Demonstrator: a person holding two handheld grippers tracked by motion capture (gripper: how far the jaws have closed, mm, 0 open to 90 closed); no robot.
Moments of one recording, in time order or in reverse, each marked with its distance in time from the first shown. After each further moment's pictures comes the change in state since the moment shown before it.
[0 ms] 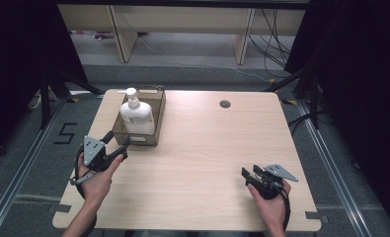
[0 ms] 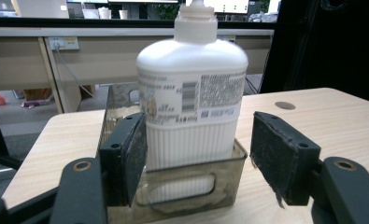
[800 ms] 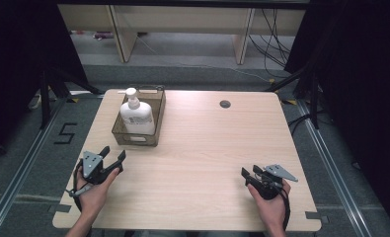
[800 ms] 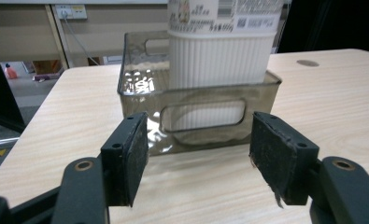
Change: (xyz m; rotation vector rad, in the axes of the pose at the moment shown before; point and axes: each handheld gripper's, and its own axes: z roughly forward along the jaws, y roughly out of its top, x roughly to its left) left arm 0.020 -0.053 -0.007 0.085 0.036 0.007; right arm 0.004 0.000 -0.002 0.031 -0.008 0.046
